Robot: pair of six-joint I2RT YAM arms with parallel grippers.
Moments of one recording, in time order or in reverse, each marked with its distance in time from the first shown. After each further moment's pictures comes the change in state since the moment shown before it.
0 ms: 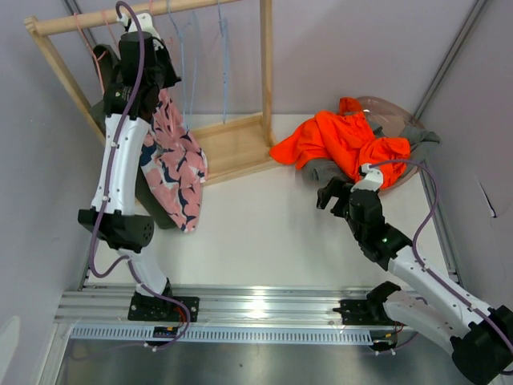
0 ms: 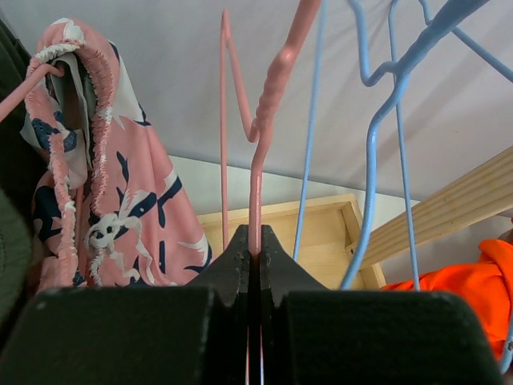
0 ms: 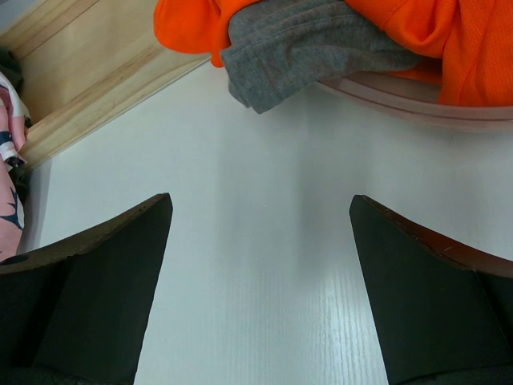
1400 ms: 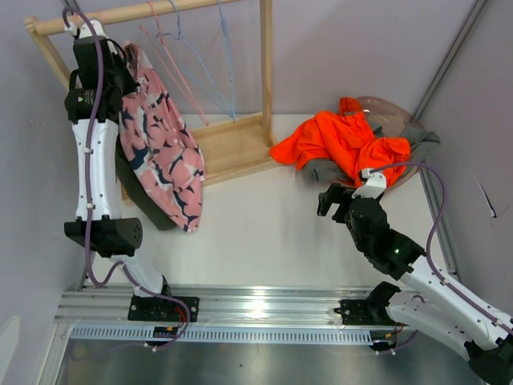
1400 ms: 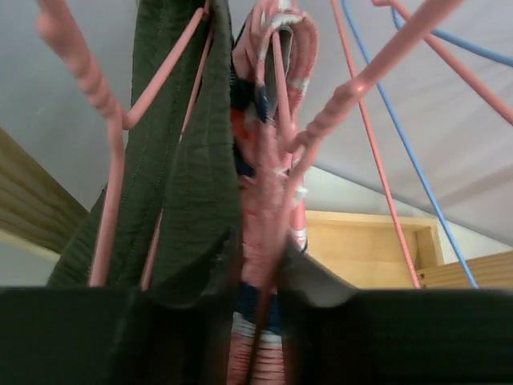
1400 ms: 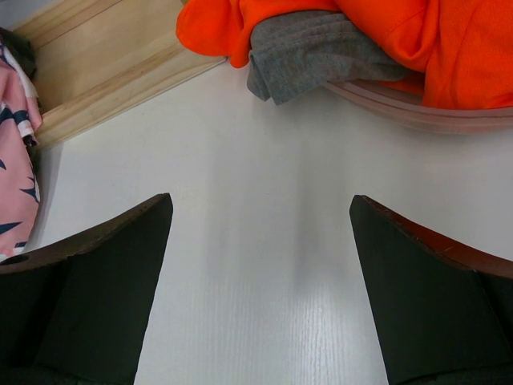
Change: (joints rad) left arm 0.224 -0.074 -0.047 -0.084 0.003 -0.010; right arm 0.196 -0.125 0.098 -0.210 0.193 -0.028
